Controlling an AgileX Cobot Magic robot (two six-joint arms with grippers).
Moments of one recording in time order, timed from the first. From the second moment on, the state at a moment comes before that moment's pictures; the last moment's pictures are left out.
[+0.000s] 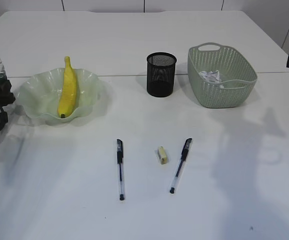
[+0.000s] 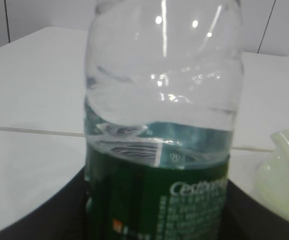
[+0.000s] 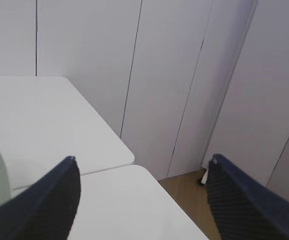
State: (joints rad) left arm 0.20 2.41 -1.13 0.21 -1.18 -0.24; right arm 0.19 1.67 -0.75 0.93 -1.04 -0.74
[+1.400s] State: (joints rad) left arm 0.24 2.41 -1.13 0.24 -1.19 -0.24; right arm 0.19 1.67 -0.75 0.91 -1.04 -0.74
